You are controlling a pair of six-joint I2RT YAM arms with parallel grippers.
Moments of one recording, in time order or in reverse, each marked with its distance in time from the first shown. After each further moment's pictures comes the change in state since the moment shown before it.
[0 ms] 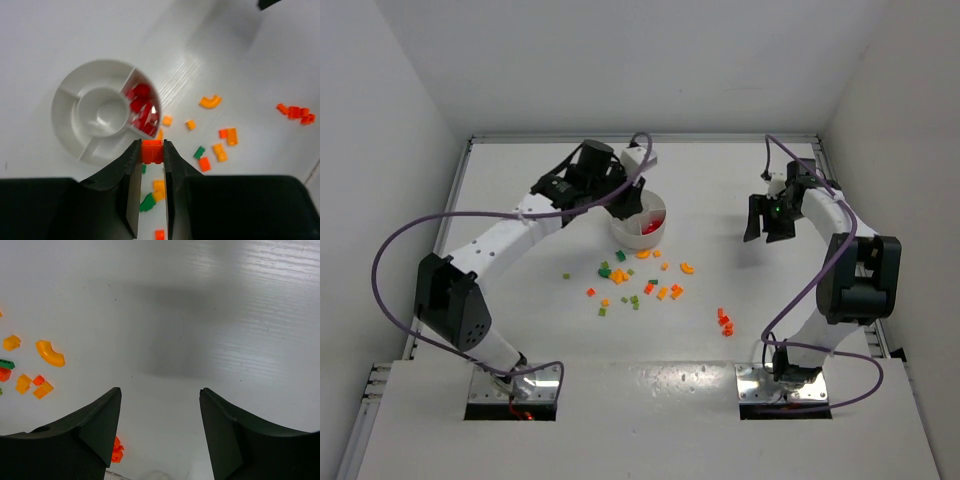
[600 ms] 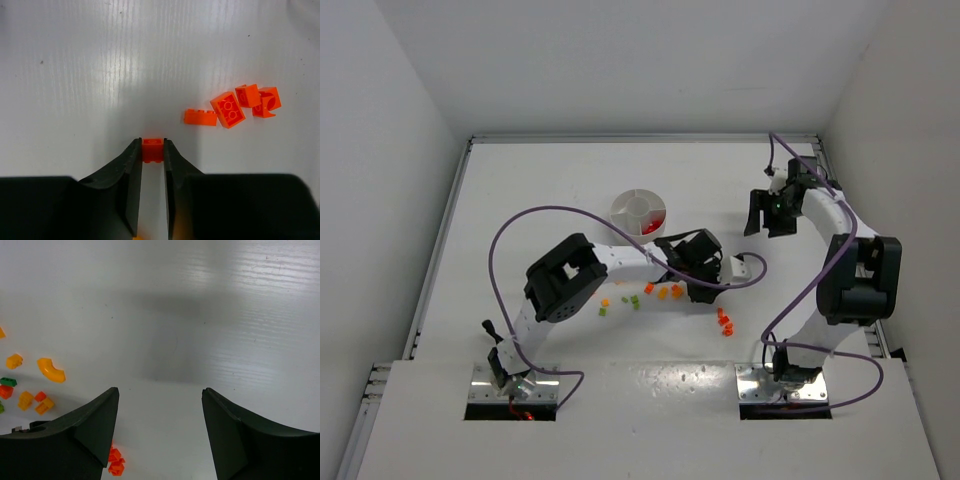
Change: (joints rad) left arm -0.414 0.577 0.072 0.224 0.086 0.191; right arm -0.002 -0.009 0.000 0.061 0.027 0.047
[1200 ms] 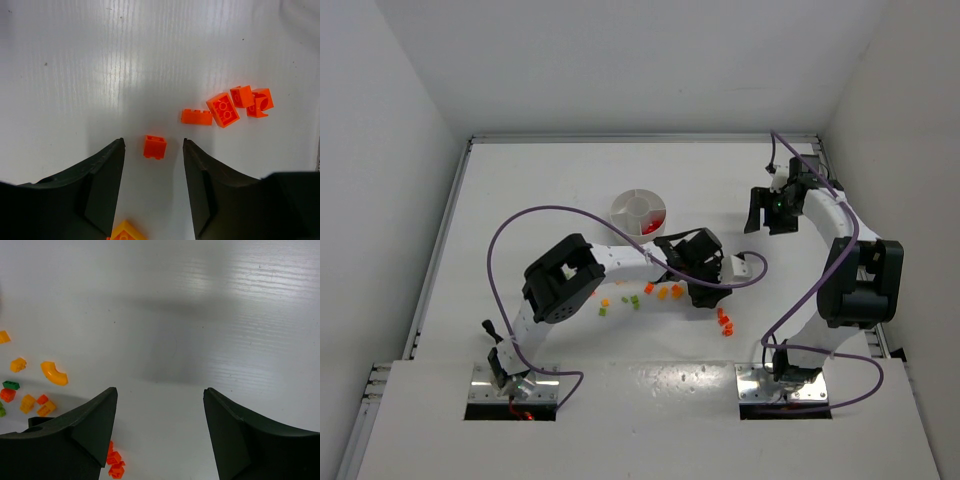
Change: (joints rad) left arm -0.002 -0.018 -0.001 -0.013 -0.003 -0.012; right arm 0.000 -0.017 0.000 0.007 0.001 0.002
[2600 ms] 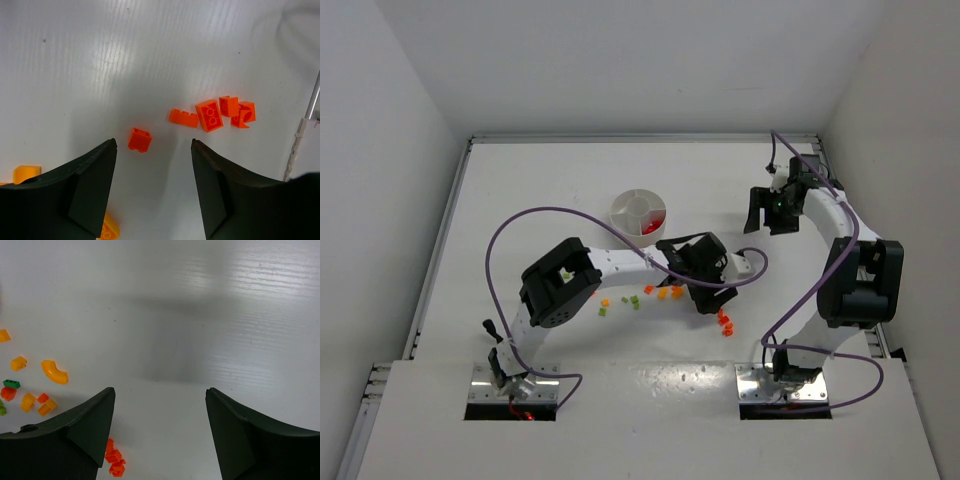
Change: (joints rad) left arm -0.041 -0.032 0.002 -0.032 -0.109 -0.202; right arm 0.000 0.000 0.006 -0.012 0.001 0.000
